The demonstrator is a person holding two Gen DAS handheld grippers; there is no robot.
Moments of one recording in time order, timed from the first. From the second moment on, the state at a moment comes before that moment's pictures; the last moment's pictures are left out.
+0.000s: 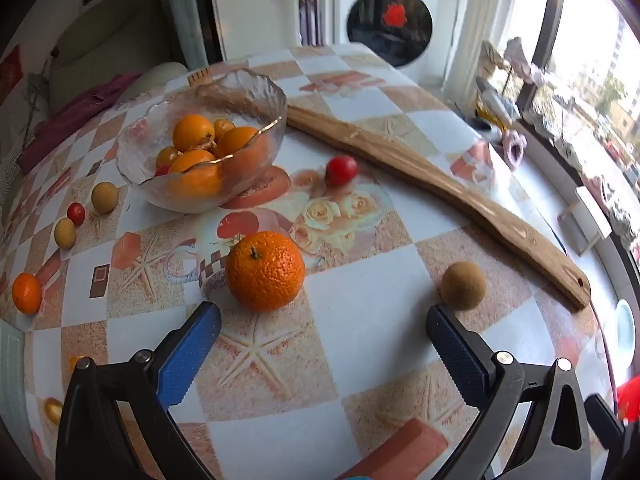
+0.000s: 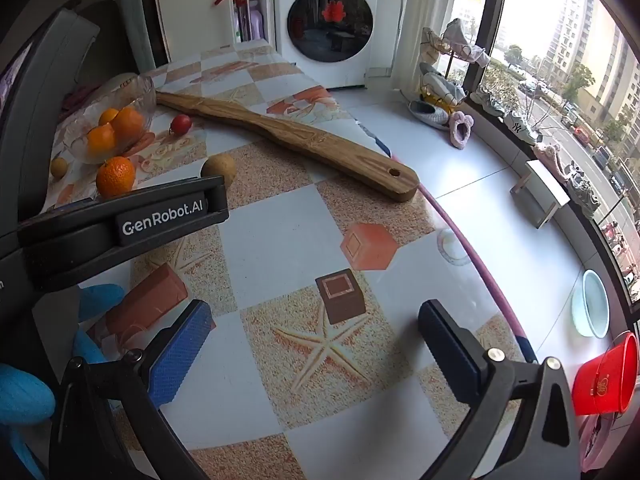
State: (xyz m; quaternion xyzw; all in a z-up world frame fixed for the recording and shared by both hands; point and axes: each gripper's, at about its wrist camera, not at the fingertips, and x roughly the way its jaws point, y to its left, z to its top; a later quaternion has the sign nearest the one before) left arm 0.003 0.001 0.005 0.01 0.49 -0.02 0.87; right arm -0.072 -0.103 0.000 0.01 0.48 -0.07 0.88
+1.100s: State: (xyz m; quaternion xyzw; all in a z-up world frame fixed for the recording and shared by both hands) left arm -0.189 0.230 0.135 0.00 0.65 -0.06 0.76; right arm -0.157 0.028 0.114 0.02 0.70 0.03 0.71
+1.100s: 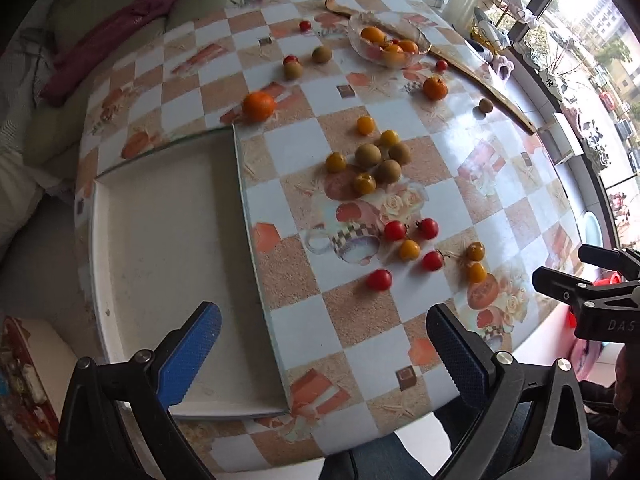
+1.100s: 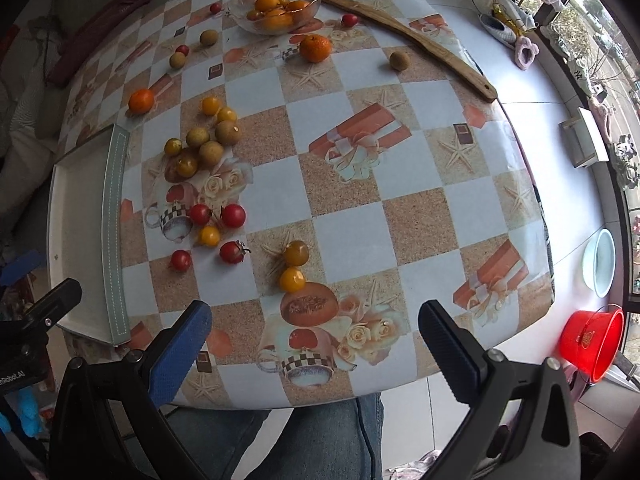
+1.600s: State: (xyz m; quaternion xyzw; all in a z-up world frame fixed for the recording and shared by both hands) left arm -0.179 0.200 0.116 0.01 0.69 -0.02 0.72; right arm -0.143 0.012 0.118 -0.02 0.71 0.06 0.70
